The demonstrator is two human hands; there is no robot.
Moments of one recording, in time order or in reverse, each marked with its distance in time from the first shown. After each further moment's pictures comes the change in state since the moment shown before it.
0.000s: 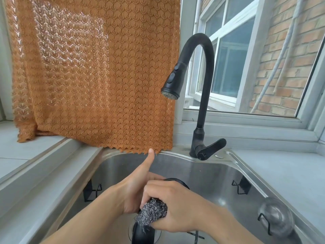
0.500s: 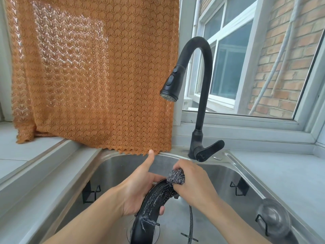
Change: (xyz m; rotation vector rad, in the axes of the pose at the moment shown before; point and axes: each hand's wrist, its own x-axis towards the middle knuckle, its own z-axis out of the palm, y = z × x) left_hand 0.003 0.000 0.004 -0.130 -0.099 0.011; right_hand -0.010 0.045 -0.012 -0.279 0.356 0.572
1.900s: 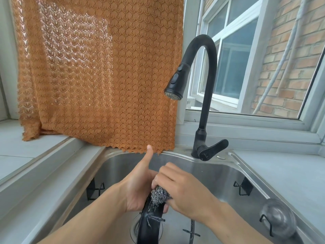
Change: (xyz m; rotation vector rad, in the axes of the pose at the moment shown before) left_hand -0.003 0.000 -0.004 -0.095 -0.008 0.014; right_hand -0.006 -0.026 0.000 -0.077 -0.097 -0.718
